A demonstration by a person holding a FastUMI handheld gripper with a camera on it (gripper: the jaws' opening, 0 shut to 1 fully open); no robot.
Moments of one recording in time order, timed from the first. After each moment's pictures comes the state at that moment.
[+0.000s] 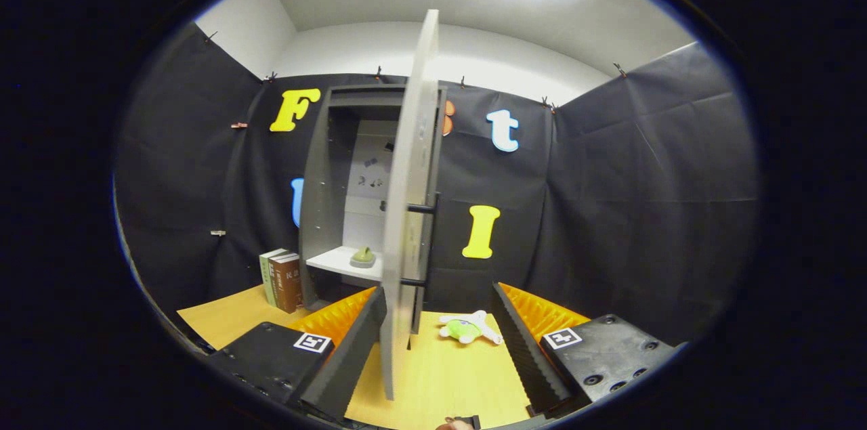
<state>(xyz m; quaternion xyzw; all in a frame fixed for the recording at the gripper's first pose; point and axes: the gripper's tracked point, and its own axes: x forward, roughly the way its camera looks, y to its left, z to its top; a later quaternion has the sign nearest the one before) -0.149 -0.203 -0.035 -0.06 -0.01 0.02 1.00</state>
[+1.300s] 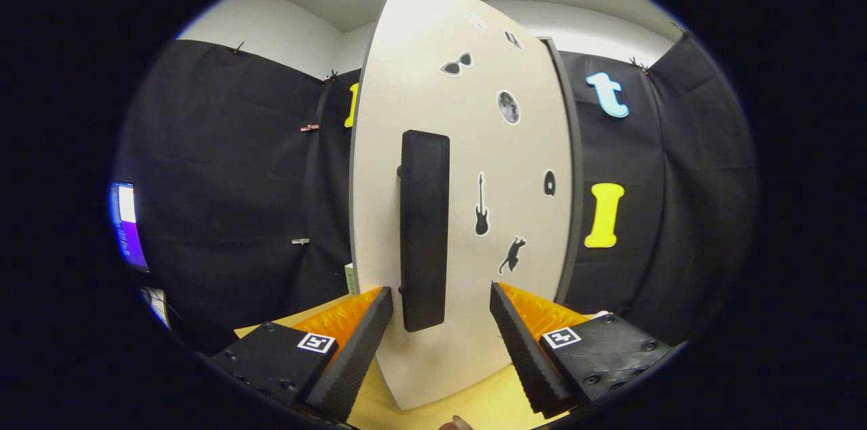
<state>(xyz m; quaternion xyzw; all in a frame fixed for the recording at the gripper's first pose) -0.026 0.013 -0.093 -0.01 0.05 0.23 0.97</state>
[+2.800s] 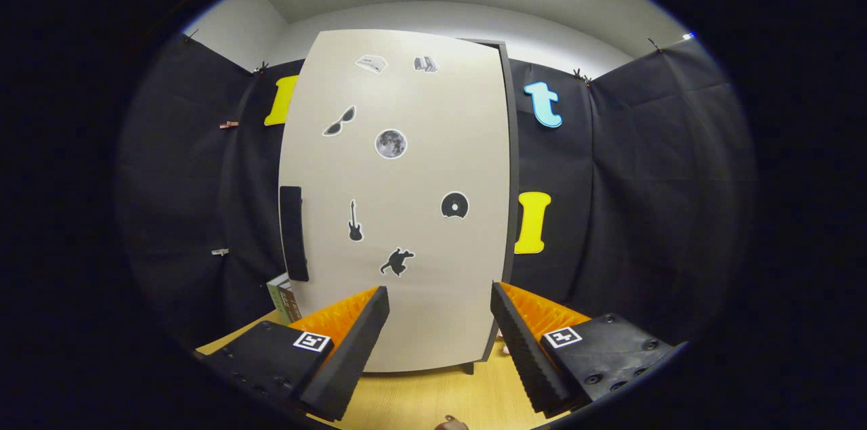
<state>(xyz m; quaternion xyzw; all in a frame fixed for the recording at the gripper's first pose) 0.027 -0.033 -0.057 -0.03 0.03 0.04 1.00</state>
